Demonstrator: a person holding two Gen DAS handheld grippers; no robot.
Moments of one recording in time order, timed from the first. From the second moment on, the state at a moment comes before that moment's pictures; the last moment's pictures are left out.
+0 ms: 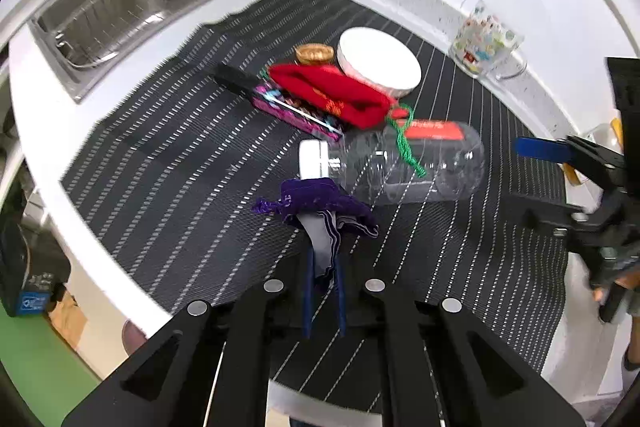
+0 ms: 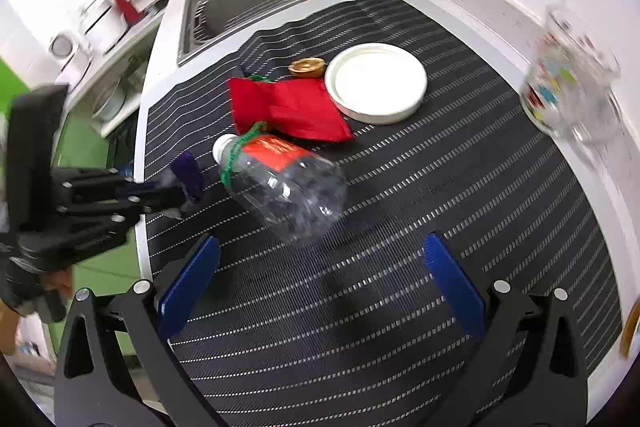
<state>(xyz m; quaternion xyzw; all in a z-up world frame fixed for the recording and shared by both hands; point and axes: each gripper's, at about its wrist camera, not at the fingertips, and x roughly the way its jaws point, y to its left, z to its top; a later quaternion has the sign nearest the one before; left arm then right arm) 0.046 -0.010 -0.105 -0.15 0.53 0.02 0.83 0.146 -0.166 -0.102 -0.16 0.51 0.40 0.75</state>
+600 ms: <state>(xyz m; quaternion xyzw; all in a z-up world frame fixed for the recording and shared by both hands) 0.017 0.028 -0.090 -0.19 0.51 0.07 0.84 0.149 -0.102 -0.137 -0.34 0.47 0.52 0.63</state>
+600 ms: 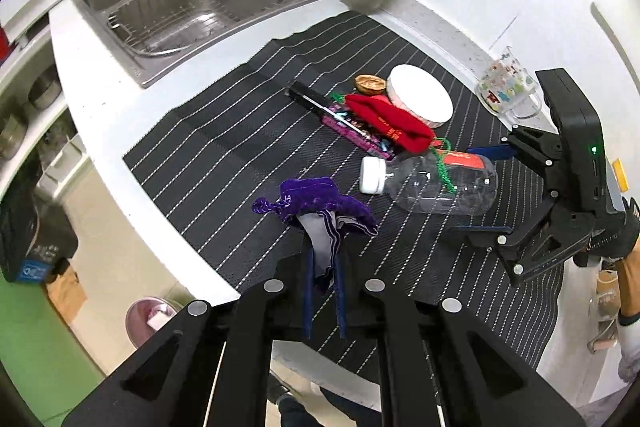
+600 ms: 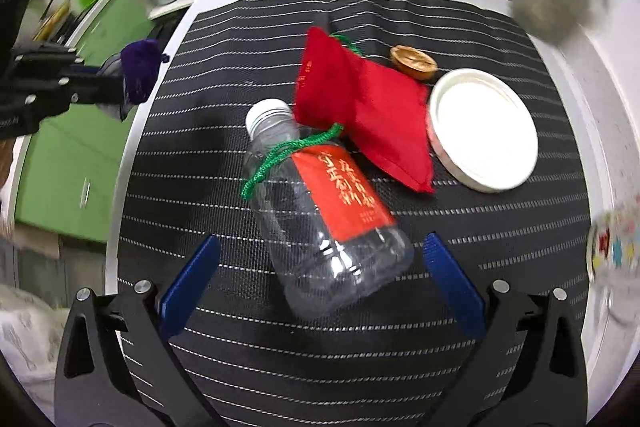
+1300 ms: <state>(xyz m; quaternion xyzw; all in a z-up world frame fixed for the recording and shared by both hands) -0.001 0.011 -0.073 -0.19 0.49 0.07 0.85 0.123 -0.136 -0.094 -0.28 0.45 0.53 0.66</state>
